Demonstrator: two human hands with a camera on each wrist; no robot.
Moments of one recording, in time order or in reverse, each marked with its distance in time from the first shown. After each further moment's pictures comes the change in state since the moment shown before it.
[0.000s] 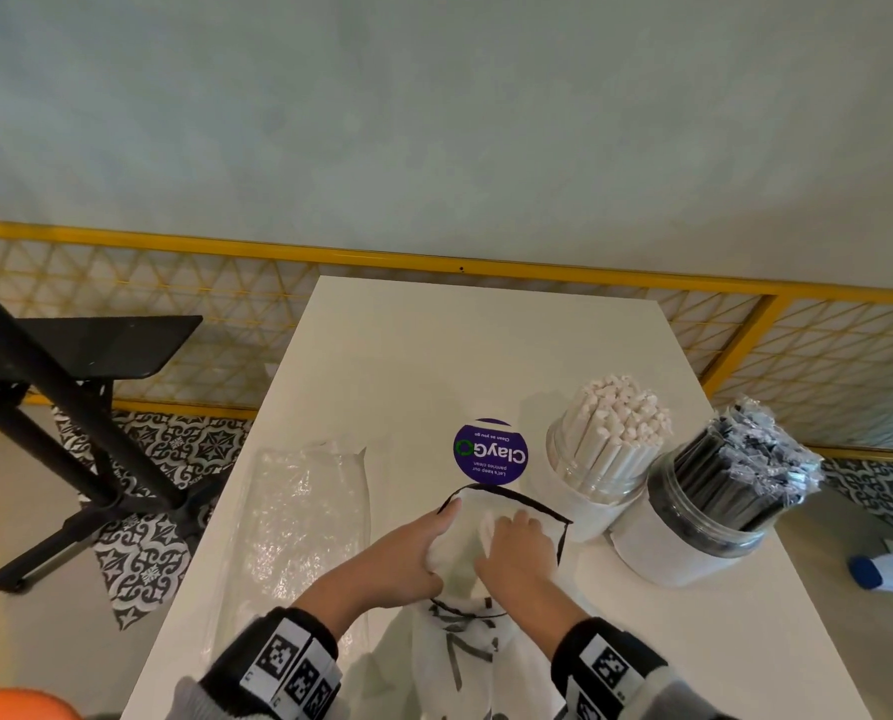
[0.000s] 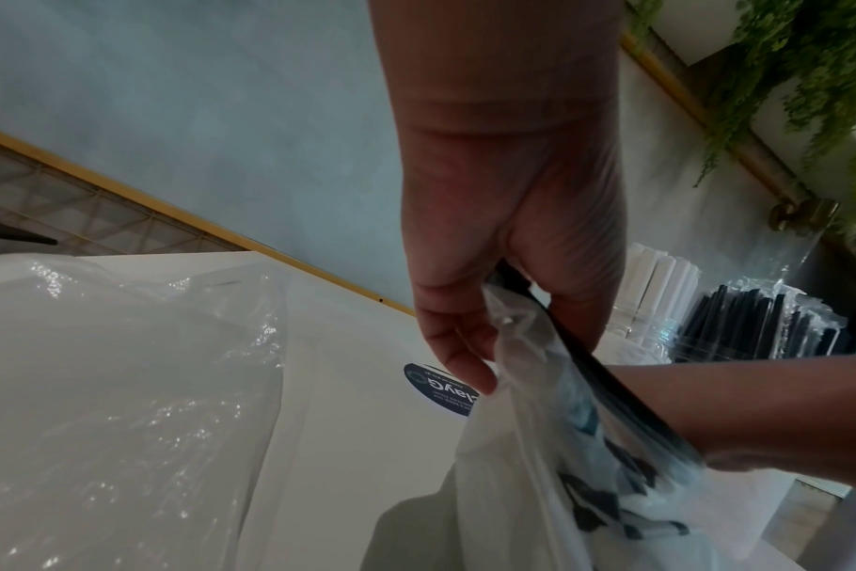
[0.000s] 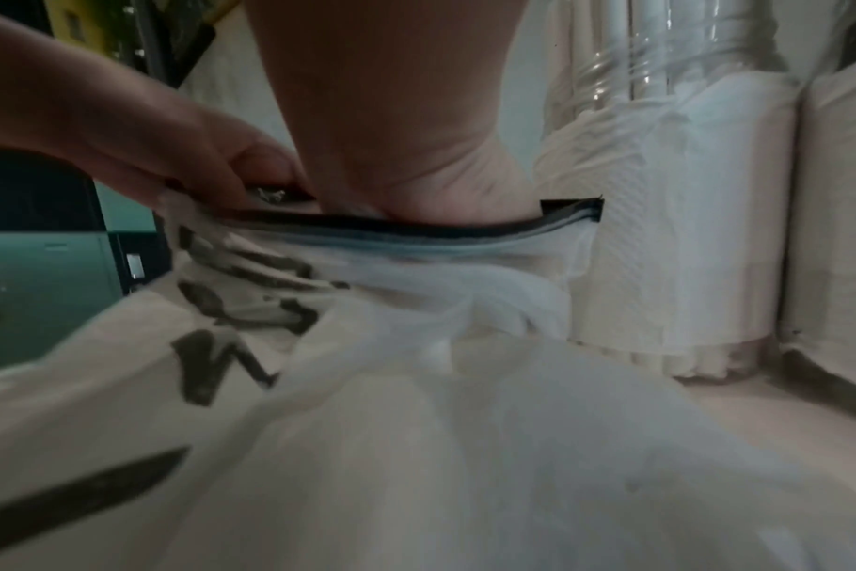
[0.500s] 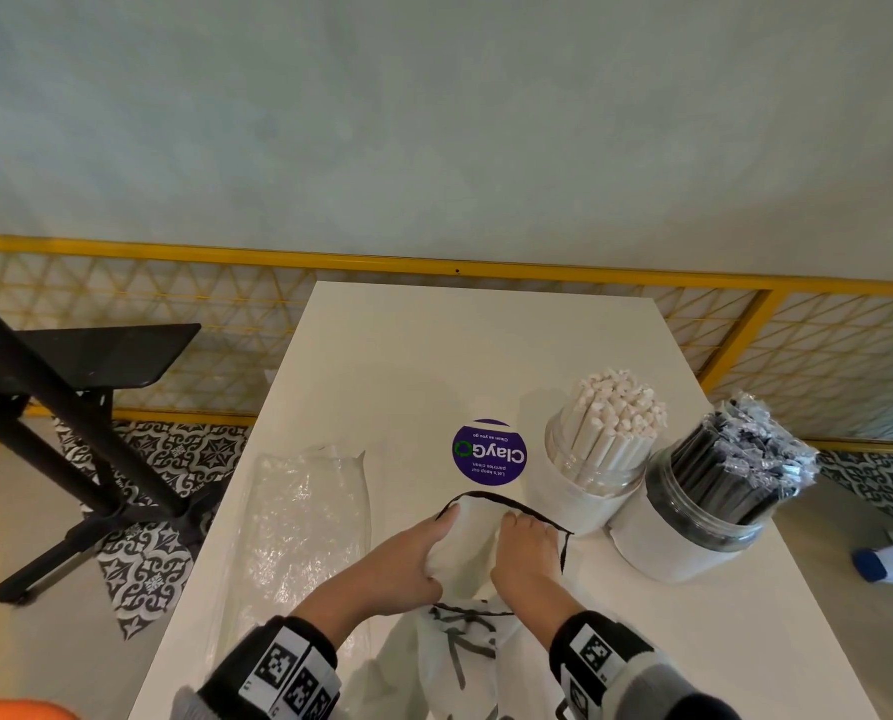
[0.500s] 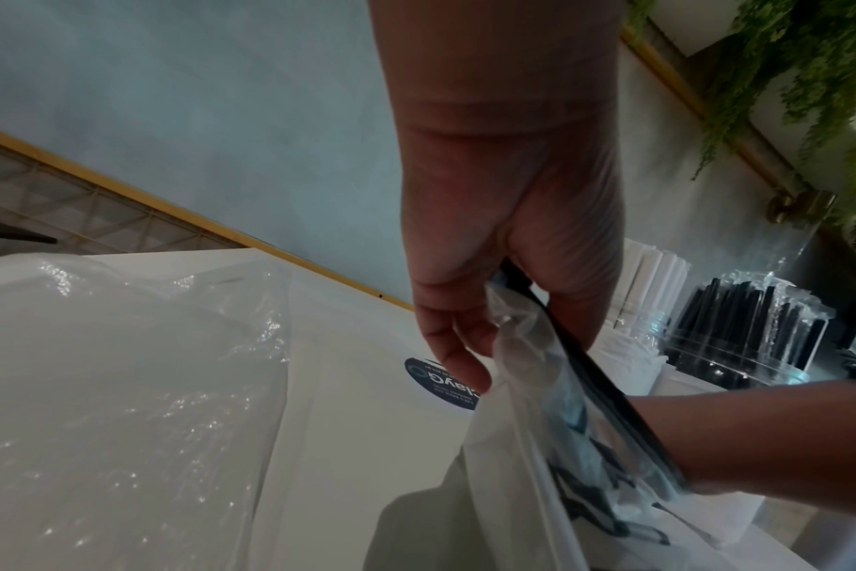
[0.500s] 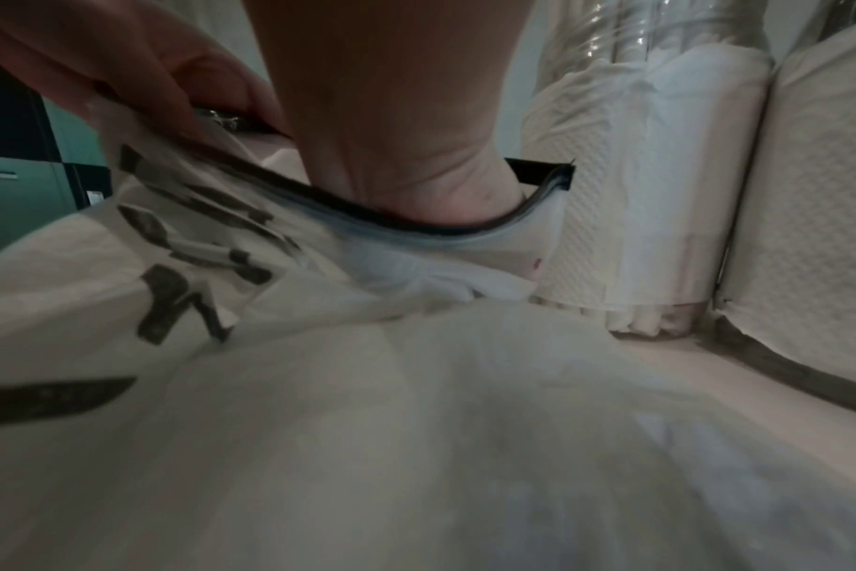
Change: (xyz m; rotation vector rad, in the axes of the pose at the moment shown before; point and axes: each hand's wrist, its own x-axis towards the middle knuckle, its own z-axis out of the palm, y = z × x) left_hand -0.007 0.005 0.002 0.031 0.004 0.007; right_hand 0.018 0.011 0.021 -0.209 0.058 -0.010
